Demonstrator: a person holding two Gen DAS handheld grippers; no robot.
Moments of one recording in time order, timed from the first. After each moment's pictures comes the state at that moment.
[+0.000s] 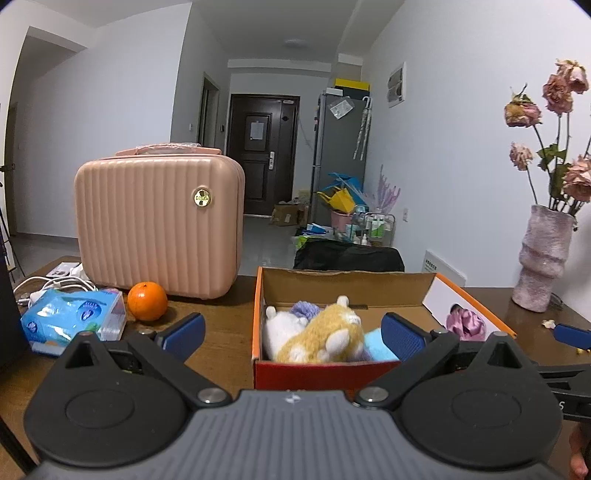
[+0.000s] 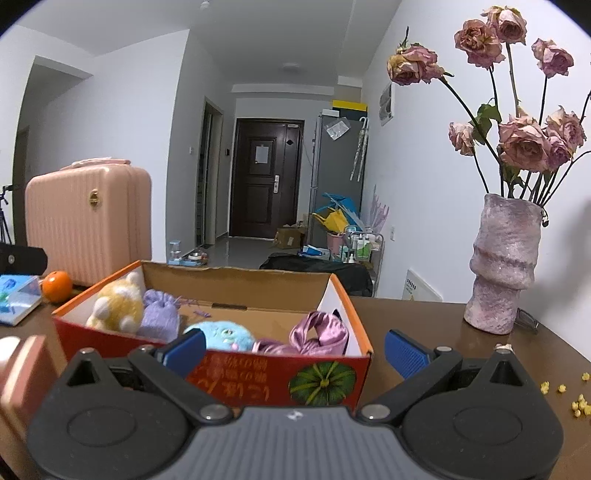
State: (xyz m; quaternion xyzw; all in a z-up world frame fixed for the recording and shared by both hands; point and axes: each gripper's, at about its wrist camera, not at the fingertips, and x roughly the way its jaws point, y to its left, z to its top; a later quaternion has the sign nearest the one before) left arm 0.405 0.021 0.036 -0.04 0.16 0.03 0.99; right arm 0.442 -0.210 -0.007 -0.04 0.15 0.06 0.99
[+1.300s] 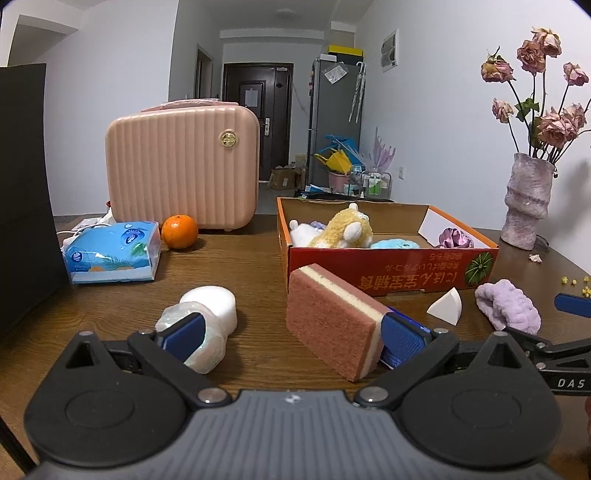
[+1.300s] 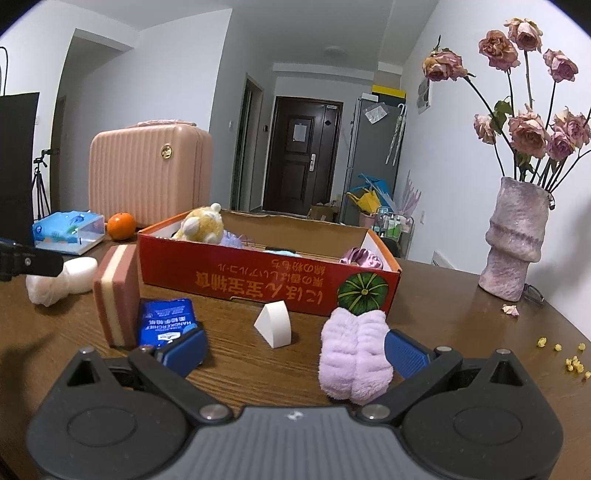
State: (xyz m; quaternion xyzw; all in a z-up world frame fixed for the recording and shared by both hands) left arm 0.314 0.043 -0.001 -0.03 0.22 0.02 0.97; right arm 0.337 -0.198 -0.034 -0.07 0.19 0.12 0.97
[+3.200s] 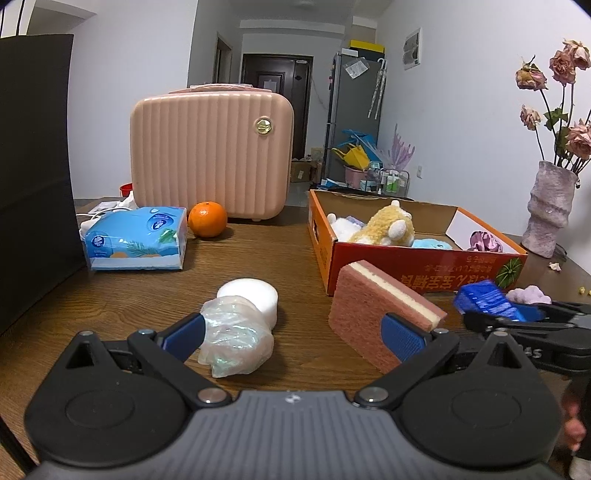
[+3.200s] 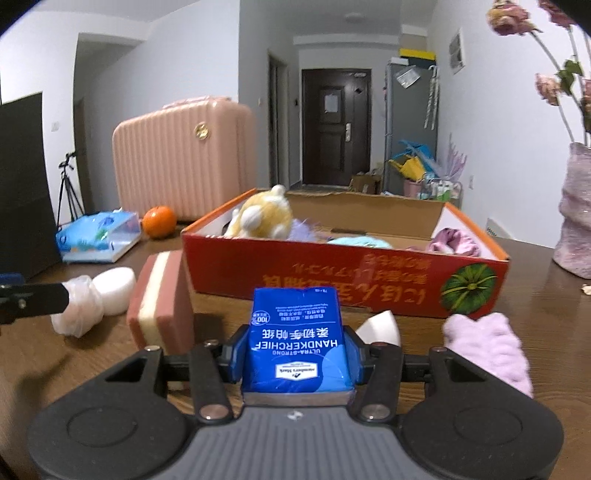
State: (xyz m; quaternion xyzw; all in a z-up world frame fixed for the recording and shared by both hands) left arm 0.323 0.080 -0.008 -0.05 0.24 0.05 0.97; right arm 0.395 -0.136 -0.044 -0.03 0.25 0.18 0.95
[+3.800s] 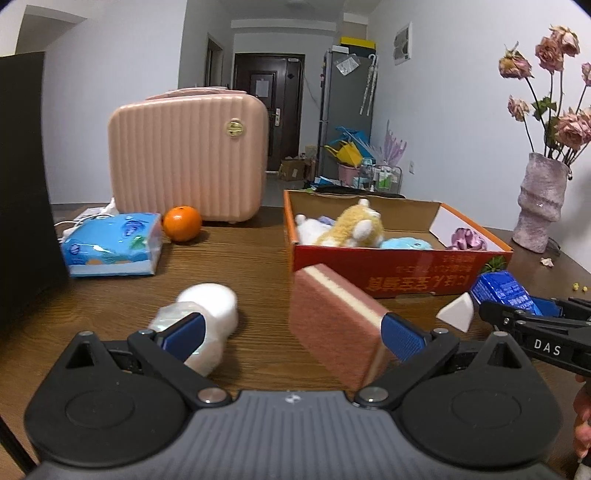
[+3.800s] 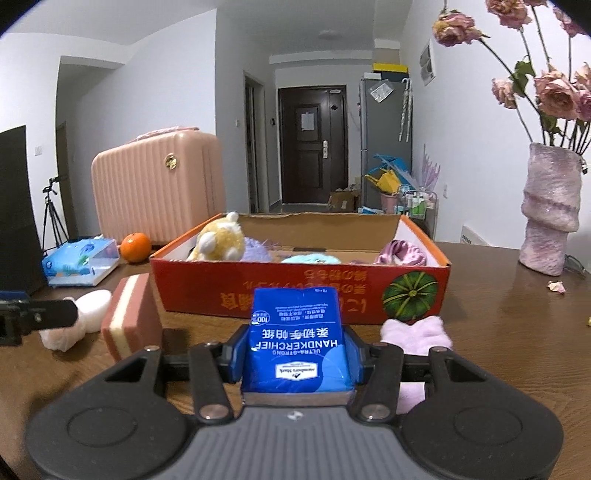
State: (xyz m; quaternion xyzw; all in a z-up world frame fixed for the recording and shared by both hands) left arm 0.337 0.037 -0.003 -0.04 0.24 0.04 0.97; right arm 0.381 -0.181 -0.033 -0.01 0.22 0.15 0.96
